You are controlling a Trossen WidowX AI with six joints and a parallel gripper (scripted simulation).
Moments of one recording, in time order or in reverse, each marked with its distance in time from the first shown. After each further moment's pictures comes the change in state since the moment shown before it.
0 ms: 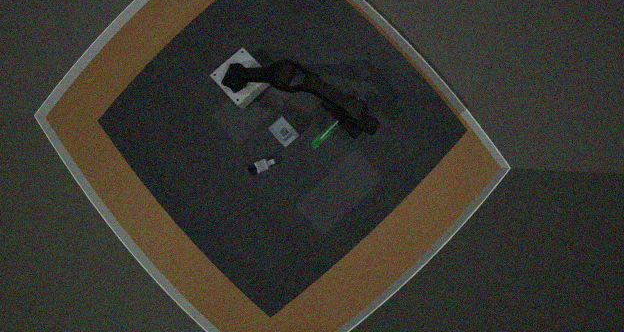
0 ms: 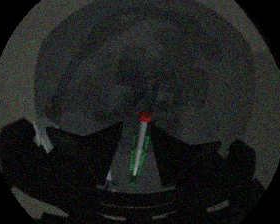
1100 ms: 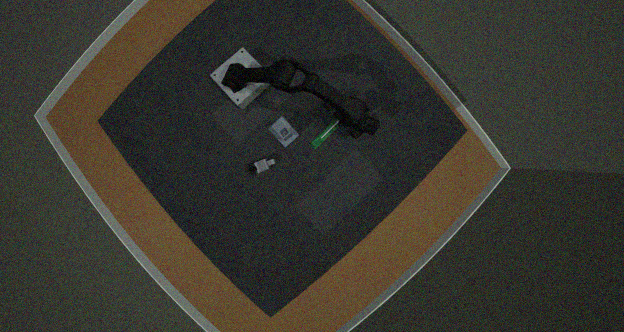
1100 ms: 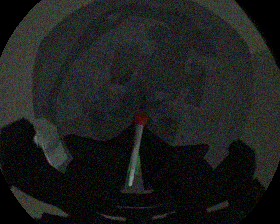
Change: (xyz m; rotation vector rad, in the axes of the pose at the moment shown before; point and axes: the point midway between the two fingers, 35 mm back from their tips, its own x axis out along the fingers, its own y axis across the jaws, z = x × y) arm 0.000 -0.005 0.002 -0.004 -0.008 -0.019
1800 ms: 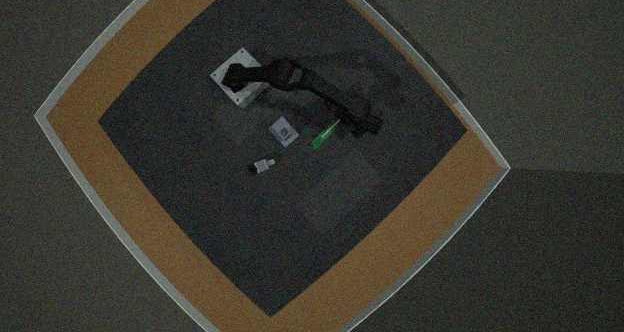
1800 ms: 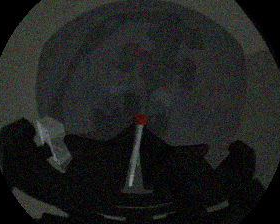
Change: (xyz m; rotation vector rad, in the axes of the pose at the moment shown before) arm -0.032 0.004 0.003 0.005 0.001 0.003
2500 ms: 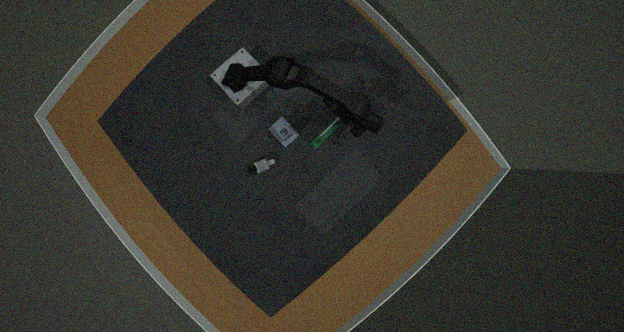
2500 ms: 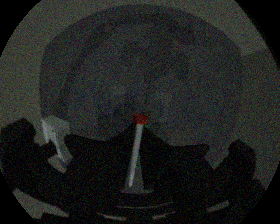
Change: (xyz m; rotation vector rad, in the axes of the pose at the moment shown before) arm -0.023 0.009 0.000 0.006 0.000 0.001
